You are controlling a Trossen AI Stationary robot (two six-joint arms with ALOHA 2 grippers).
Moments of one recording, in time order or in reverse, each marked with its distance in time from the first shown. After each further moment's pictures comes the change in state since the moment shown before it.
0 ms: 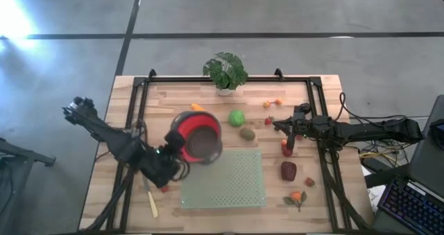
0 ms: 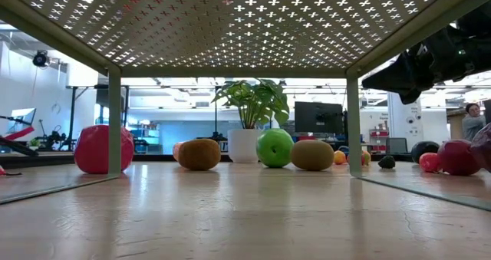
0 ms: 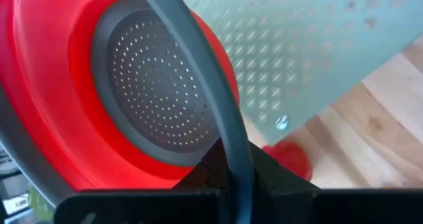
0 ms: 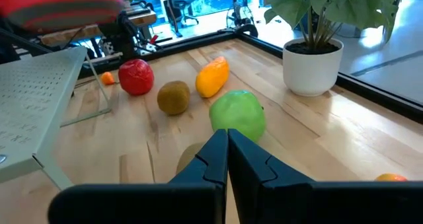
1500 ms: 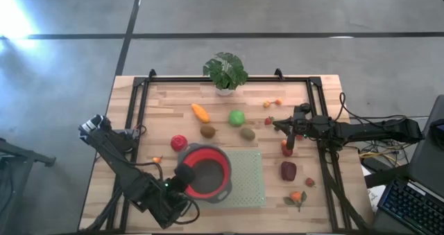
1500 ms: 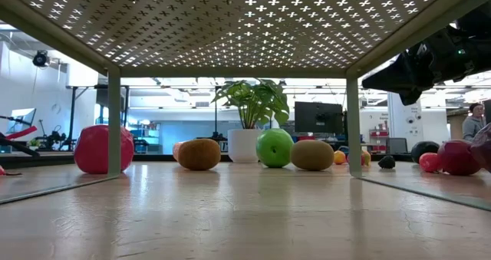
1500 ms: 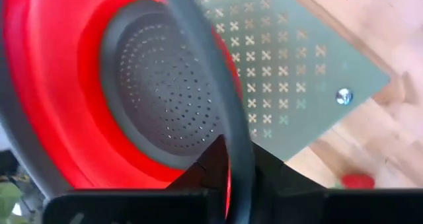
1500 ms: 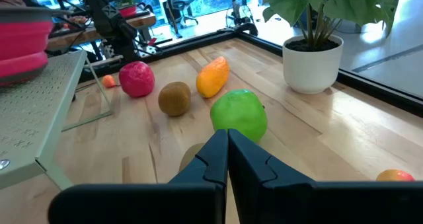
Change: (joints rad) left arm -0.156 0.307 0.295 -0.043 0.125 -0.196; right arm 0.001 0.000 0.000 0.000 0.003 0.029
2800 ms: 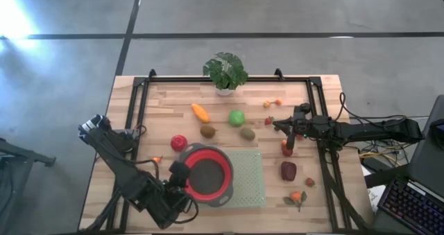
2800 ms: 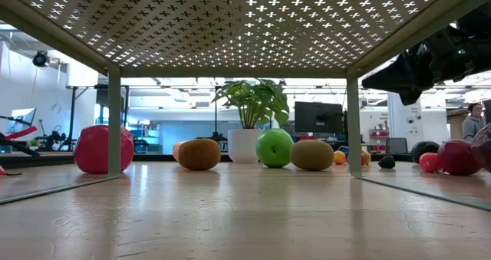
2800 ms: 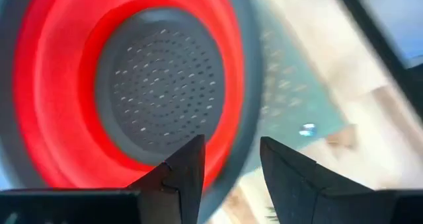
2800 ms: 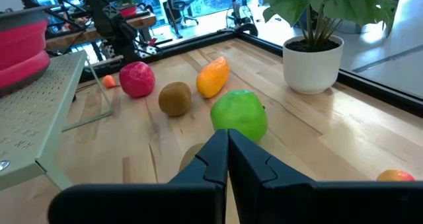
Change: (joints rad) left arm -0.001 -0.002 0.069 -0.017 0.091 -0.273; right arm 0.000 -0.001 0.000 0.001 -0.001 0.000
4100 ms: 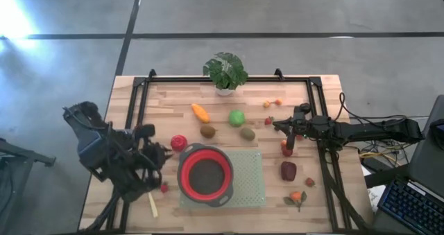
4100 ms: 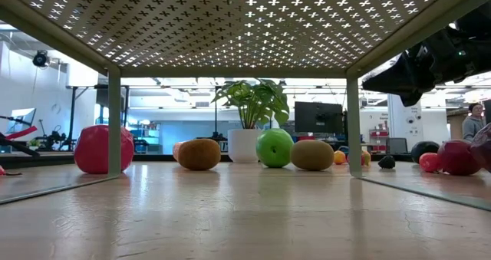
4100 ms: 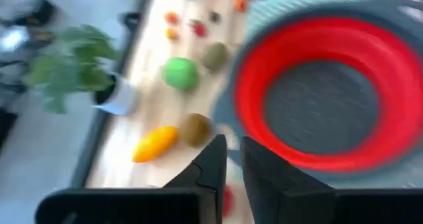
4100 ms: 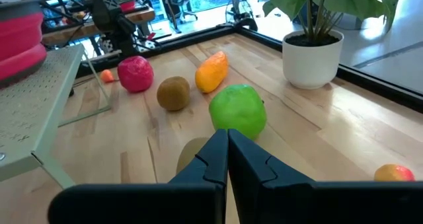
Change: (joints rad) left arm -0.001 -0.254 0.052 -0.288 -0.445 -0.548; right arm 0.000 0.001 0.000 -0.019 -0.001 0.000
